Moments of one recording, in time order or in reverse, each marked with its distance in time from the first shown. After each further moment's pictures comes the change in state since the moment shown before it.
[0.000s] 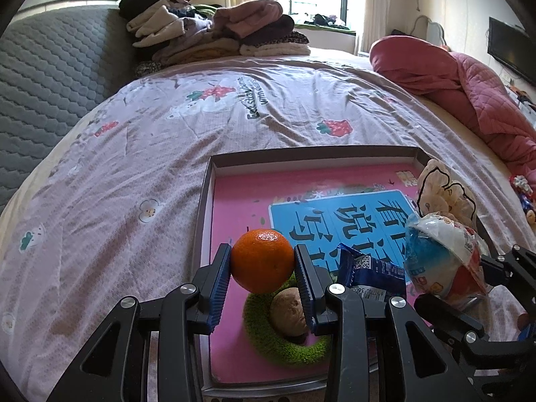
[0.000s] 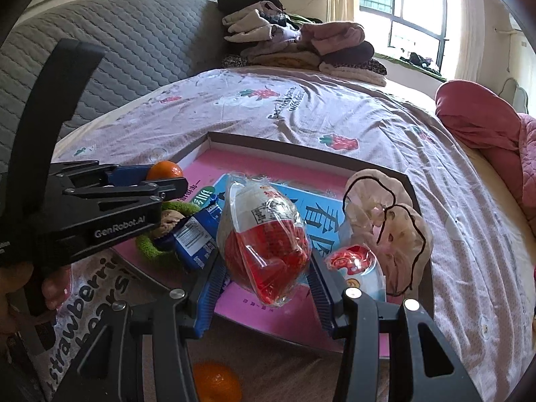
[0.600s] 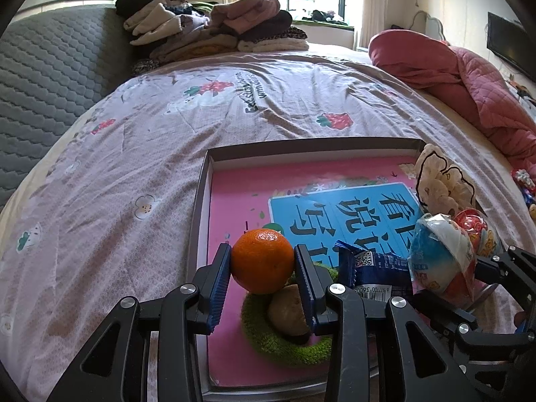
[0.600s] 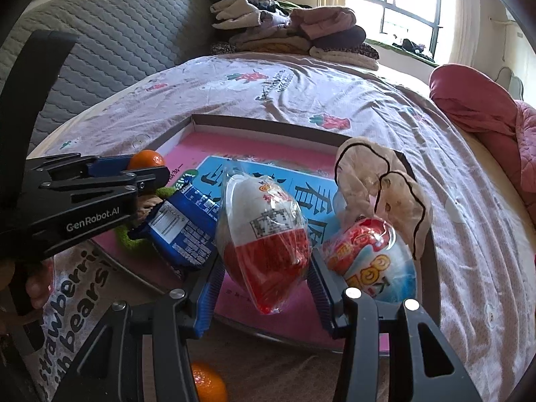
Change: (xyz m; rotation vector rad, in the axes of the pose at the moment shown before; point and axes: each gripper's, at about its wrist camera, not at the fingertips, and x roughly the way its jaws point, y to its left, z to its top) left arm 0.010 -0.004 -0.004 0.014 0.014 0.004; right arm 0.016 -0.007 -0.009 0.025 0.058 -0.027
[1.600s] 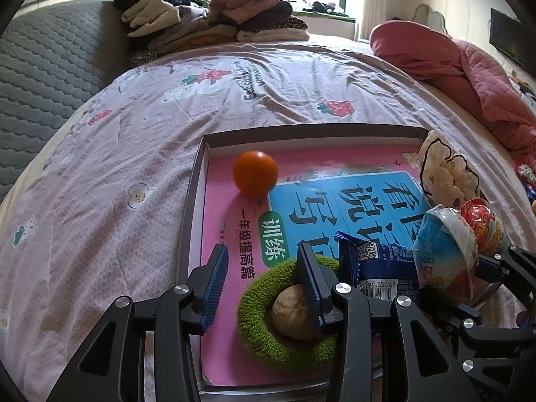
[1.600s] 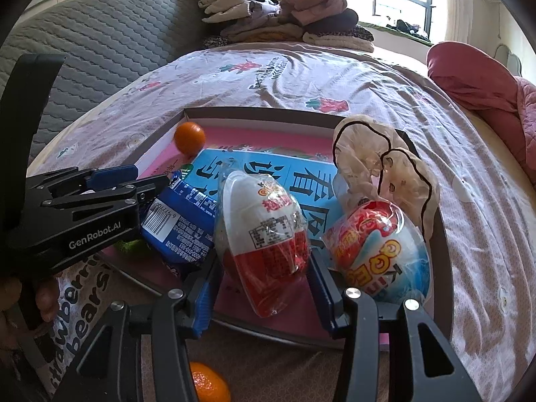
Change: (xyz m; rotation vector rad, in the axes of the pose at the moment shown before) left arm 0.010 -0.001 -0.004 0.001 0.040 0.001; right arm 0.006 -0.008 0.000 0.070 0.043 0.030
